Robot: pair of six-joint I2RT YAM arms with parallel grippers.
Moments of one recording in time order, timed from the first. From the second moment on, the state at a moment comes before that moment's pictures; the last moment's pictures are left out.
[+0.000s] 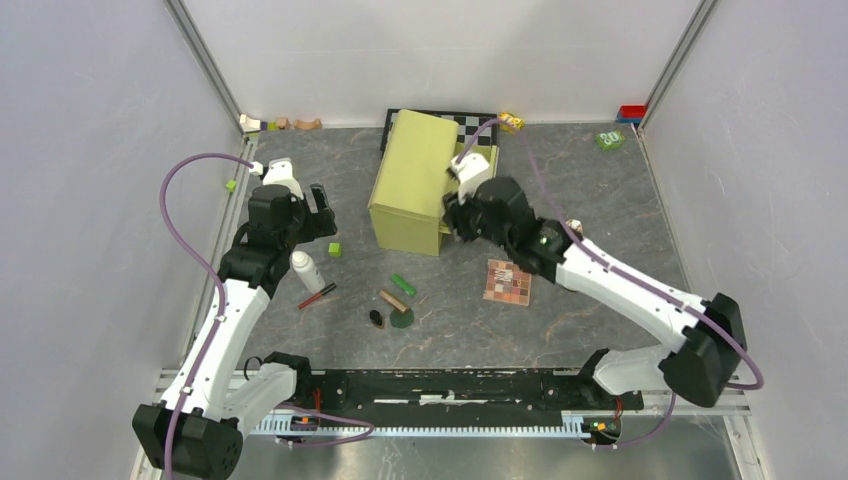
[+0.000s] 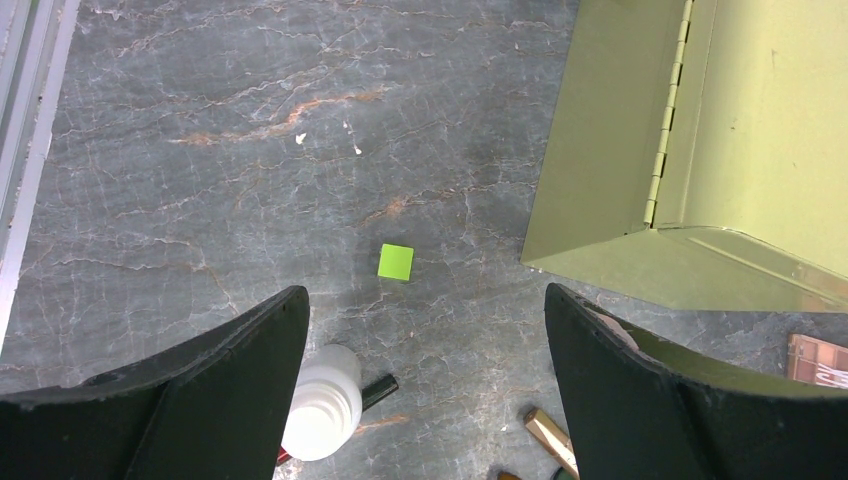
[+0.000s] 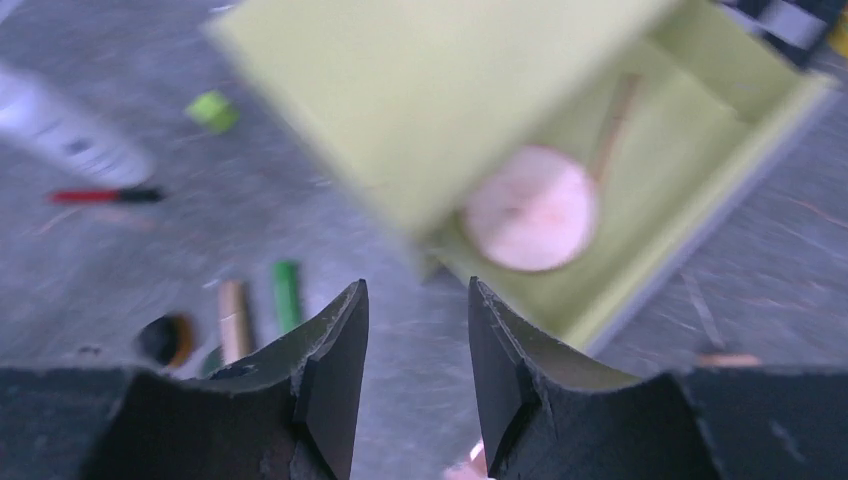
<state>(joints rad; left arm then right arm) -0.18 0.94 0.91 -0.49 -0.16 -0.26 0.77 1.35 1.14 -0.25 0.17 0.11</state>
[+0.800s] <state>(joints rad) -0.18 0.94 0.91 -0.49 -0.16 -0.26 1.16 1.57 0.81 0.03 0.05 0.34</state>
